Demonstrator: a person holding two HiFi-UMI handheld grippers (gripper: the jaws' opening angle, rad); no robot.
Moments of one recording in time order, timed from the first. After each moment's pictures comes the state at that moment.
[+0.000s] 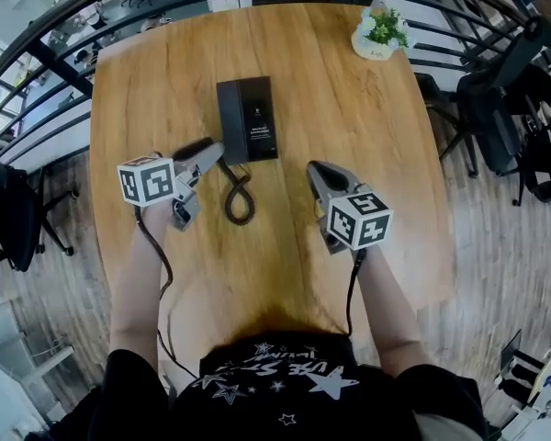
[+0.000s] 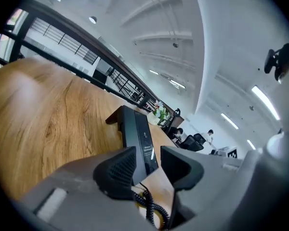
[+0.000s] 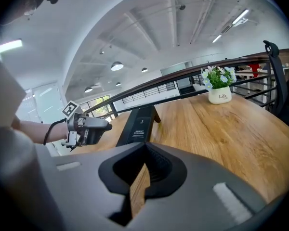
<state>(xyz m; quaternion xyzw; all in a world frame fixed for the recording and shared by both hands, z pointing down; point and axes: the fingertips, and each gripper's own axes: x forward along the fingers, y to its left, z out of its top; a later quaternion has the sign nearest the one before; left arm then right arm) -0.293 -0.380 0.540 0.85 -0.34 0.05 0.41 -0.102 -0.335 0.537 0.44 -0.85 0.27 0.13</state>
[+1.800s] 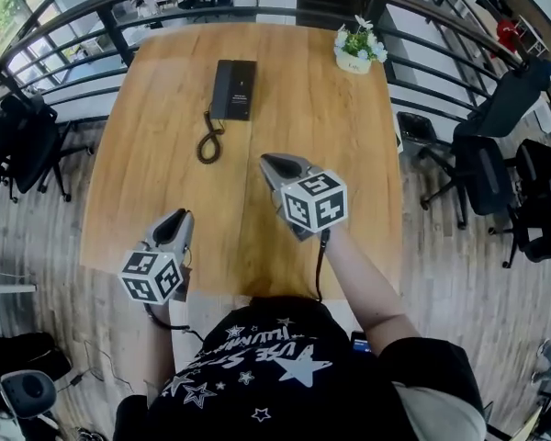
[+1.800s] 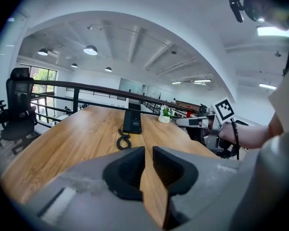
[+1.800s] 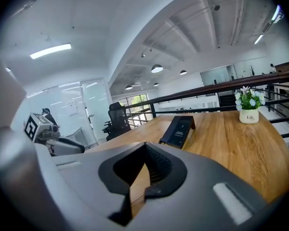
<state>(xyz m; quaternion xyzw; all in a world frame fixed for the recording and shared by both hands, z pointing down) -0.203 -0.050 0.468 0.74 -0.62 0.10 0.25 -0.079 -0.192 0.449 0.23 -0.95 0.18 0.14</state>
